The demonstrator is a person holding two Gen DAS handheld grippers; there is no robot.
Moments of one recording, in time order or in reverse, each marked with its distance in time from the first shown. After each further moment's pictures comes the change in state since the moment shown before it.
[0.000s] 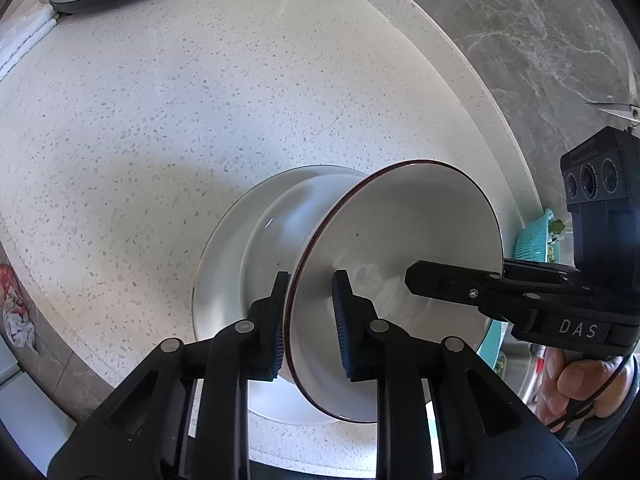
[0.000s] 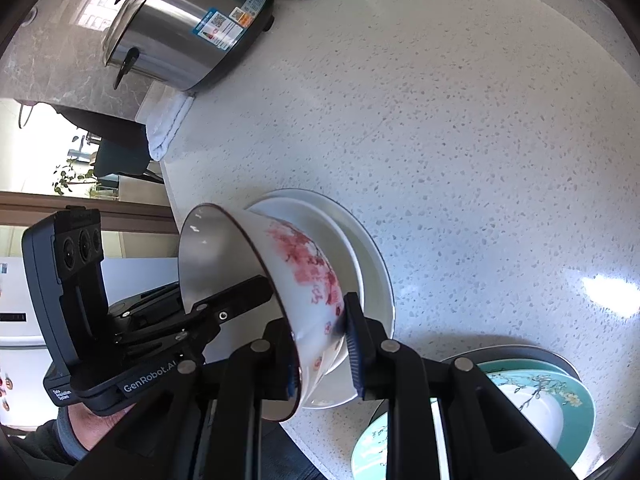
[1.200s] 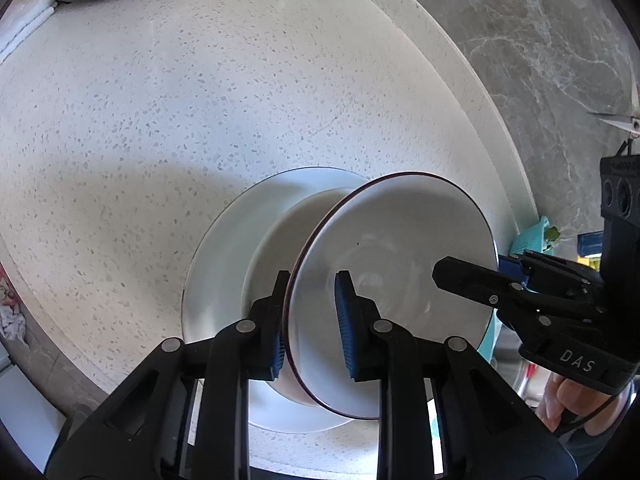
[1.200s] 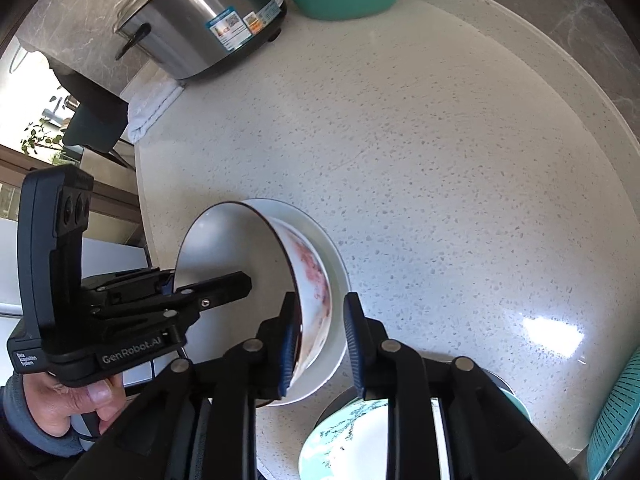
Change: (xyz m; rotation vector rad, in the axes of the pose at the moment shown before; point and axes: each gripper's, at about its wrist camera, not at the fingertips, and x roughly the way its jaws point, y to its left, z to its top) left arm 0.000 0.015 0.009 -0.045 0.002 -0.037; right arm -0.027 0.014 -0.013 -0.160 -0.070 -0.226
